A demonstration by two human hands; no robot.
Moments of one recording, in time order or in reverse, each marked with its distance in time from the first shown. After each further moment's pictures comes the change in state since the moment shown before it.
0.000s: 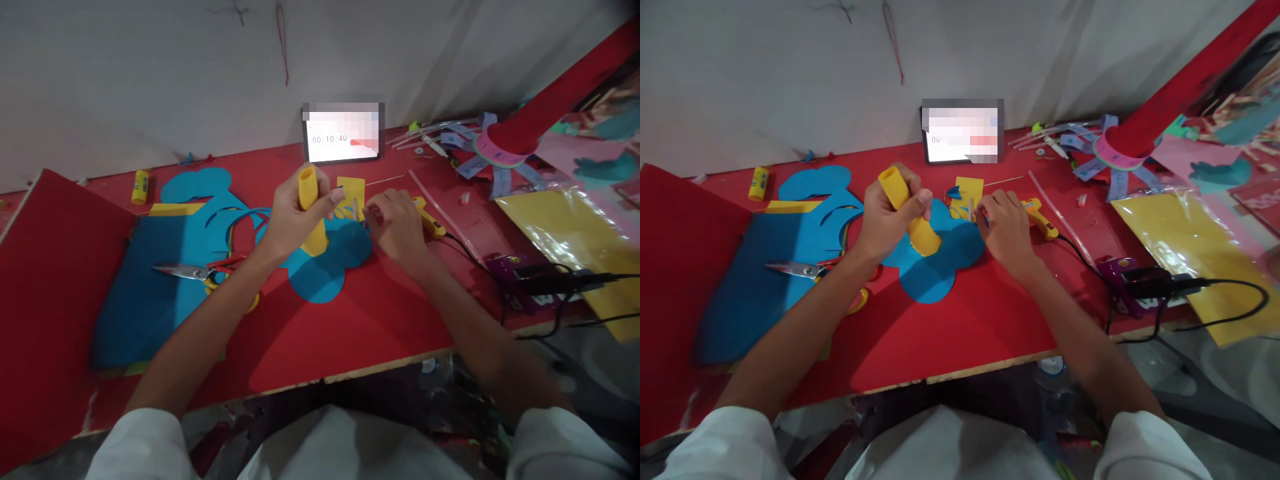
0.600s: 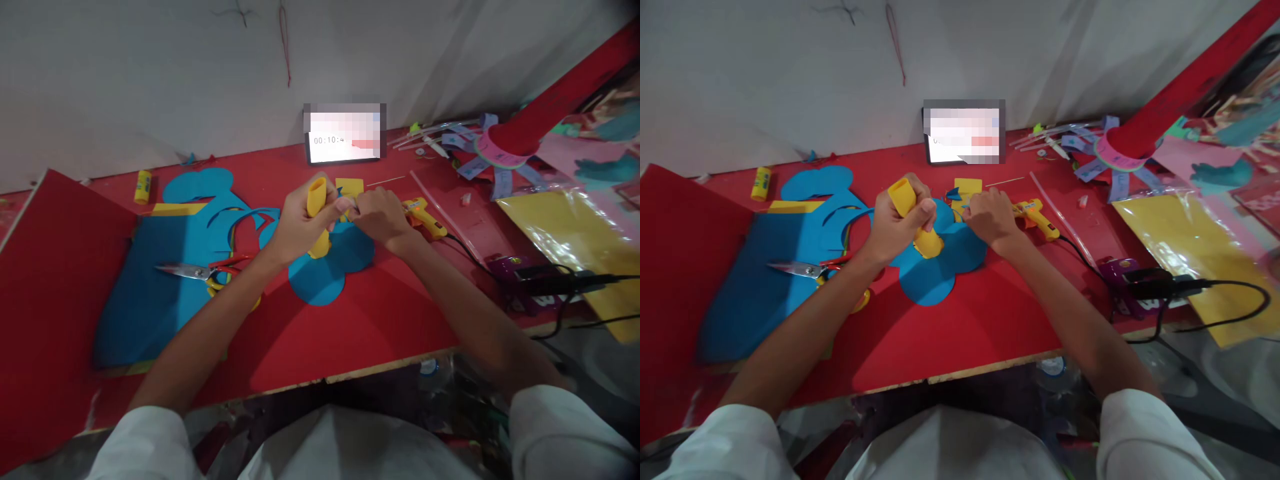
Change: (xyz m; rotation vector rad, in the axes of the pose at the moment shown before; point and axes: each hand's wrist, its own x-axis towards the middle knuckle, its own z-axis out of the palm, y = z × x) left_hand -0.007 -0.002 0.006 -0.028 -0.047 -0.003; right_hand 0.045 -0.021 0.016 -0.320 -0.395 0.063
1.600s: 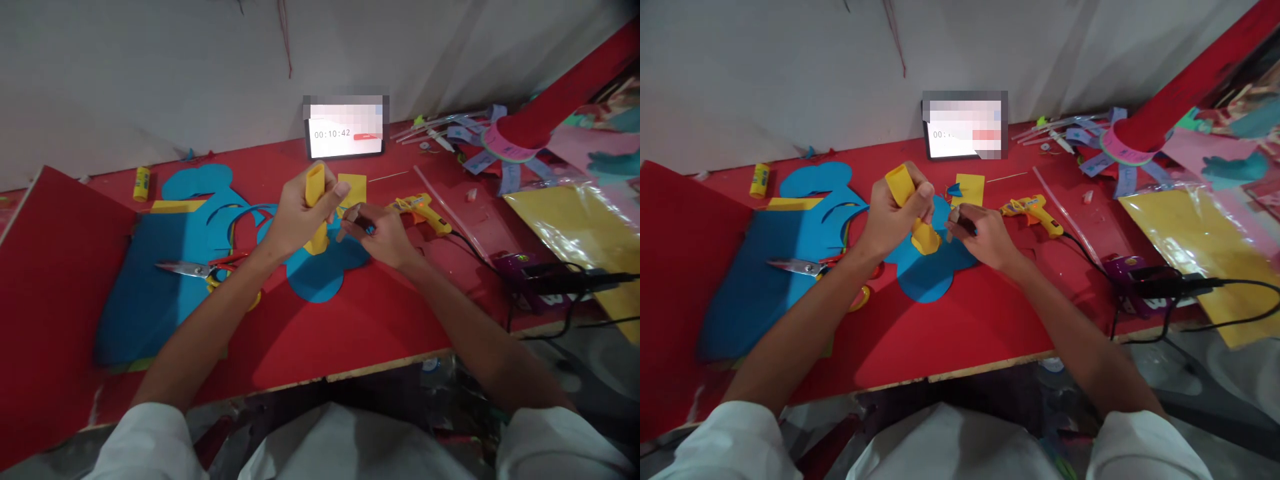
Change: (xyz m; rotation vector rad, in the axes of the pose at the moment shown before) left_hand 0.007 0.003 -0.002 0.053 0.017 -0.054; right_hand -0.049 -0.014 -0.009 0.973 0.200 -0.214
